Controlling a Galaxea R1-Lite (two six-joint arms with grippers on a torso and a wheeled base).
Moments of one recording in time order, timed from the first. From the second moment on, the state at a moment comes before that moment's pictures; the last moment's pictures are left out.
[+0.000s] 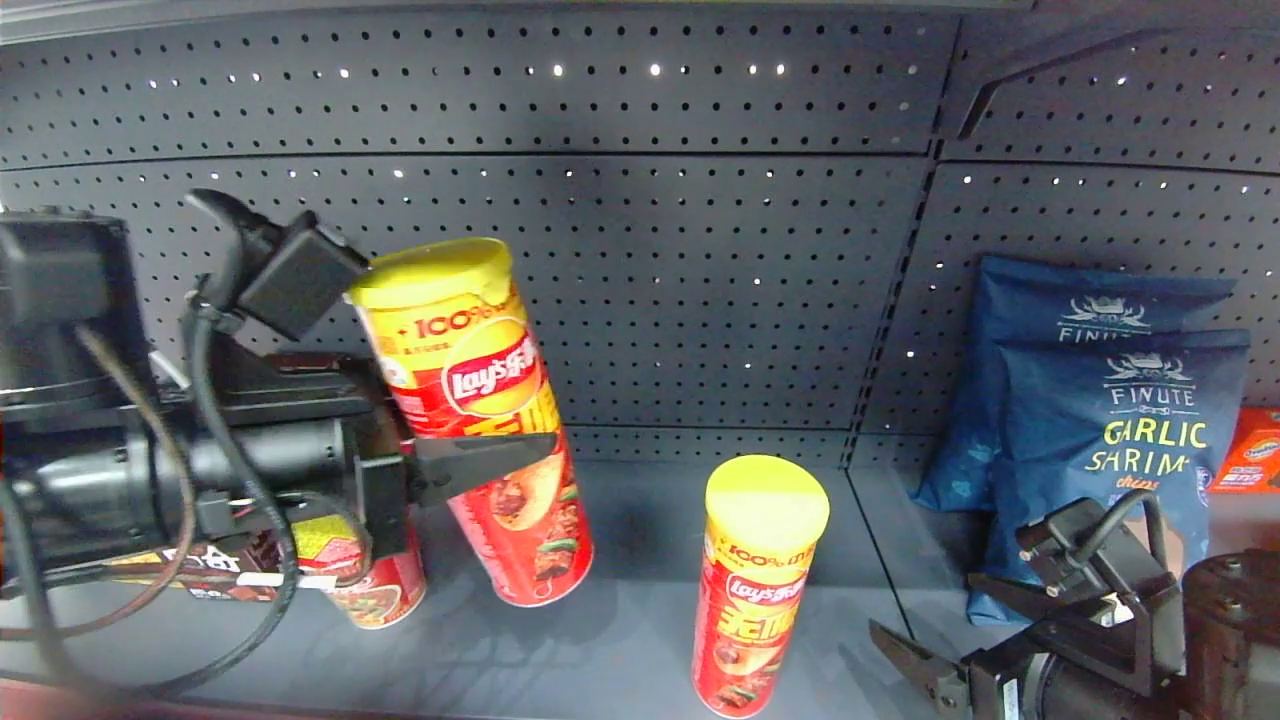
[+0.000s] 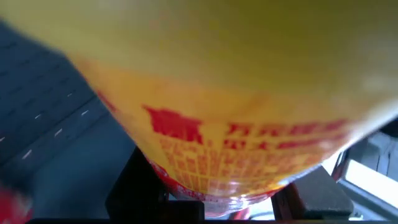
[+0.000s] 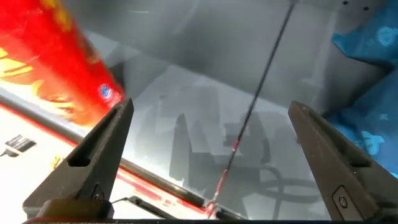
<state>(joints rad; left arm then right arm) -0.41 1.42 -0.82 -0.33 -0.55 0.07 0.76 1.40 -0.26 -0.73 -0.34 0.14</state>
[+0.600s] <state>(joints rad) -0.40 1.91 -1.18 -0.42 -0.82 0.27 0.73 1.40 -0.26 -0.74 -0.31 0.15</state>
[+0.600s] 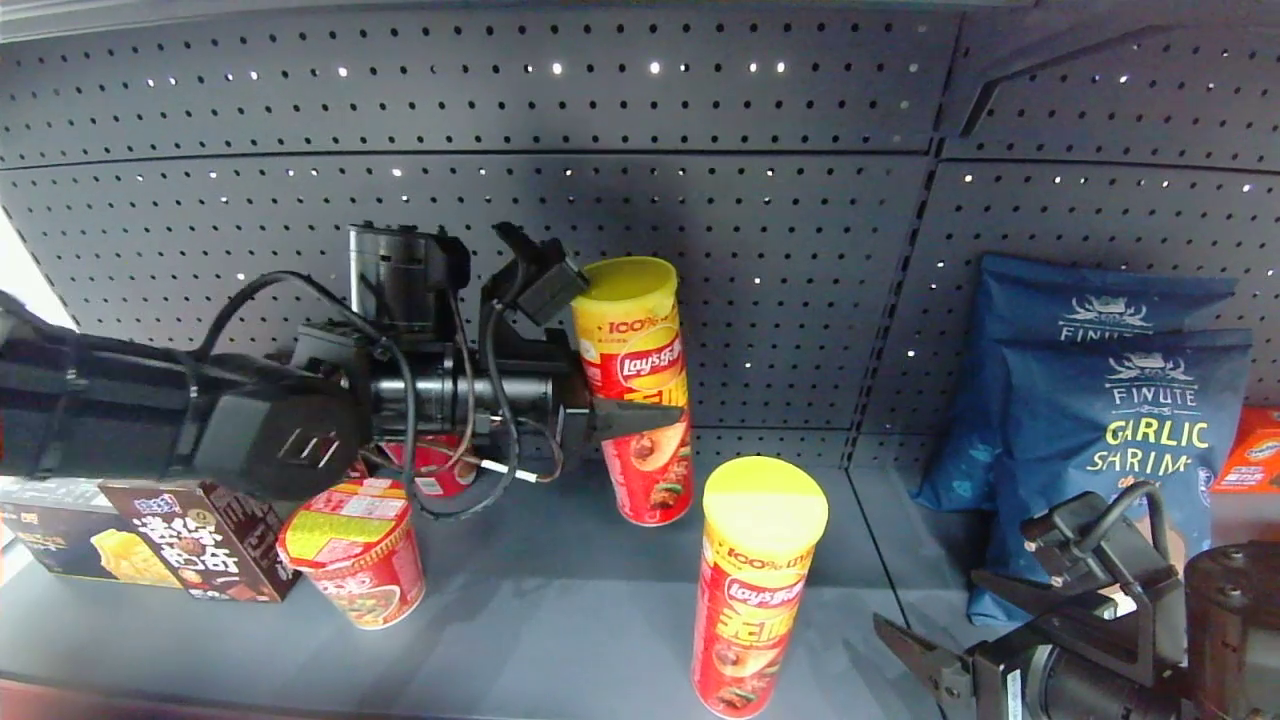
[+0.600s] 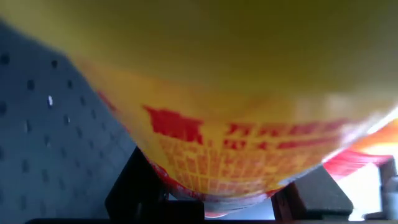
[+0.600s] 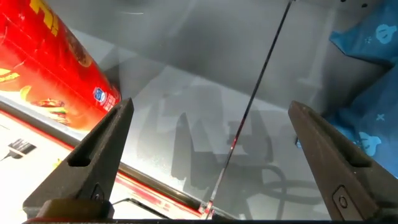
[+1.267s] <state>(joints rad) -0.38 2.17 -1.40 -0.42 -0.86 0.30 0.70 1.41 -0.26 -0.74 -0.29 0.15</state>
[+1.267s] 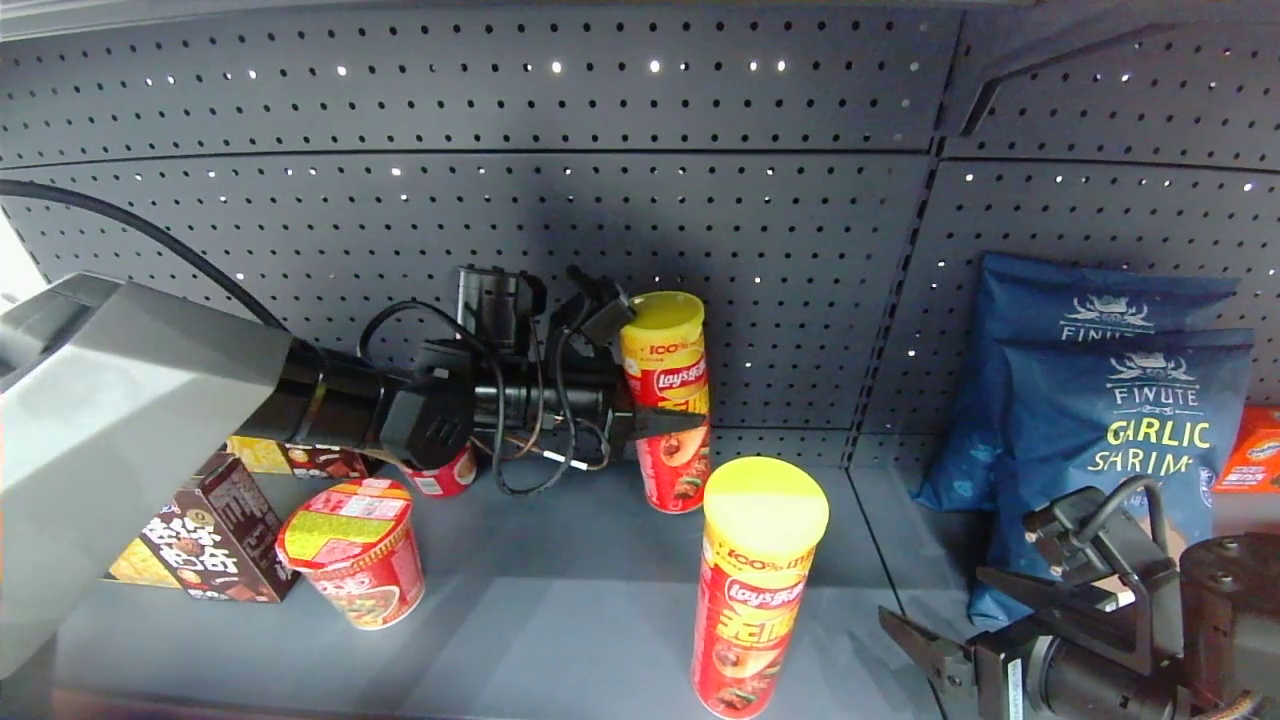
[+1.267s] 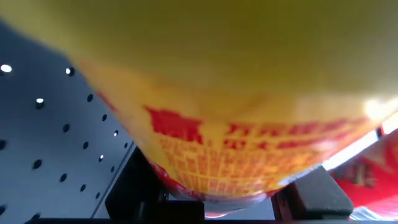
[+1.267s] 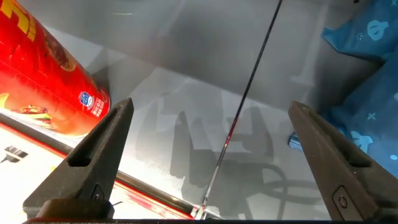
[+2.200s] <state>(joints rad) -0.41 2.29 -1.47 -0.42 -0.86 0.30 0.69 1.41 -0.26 -0.74 -0.29 0.15</state>
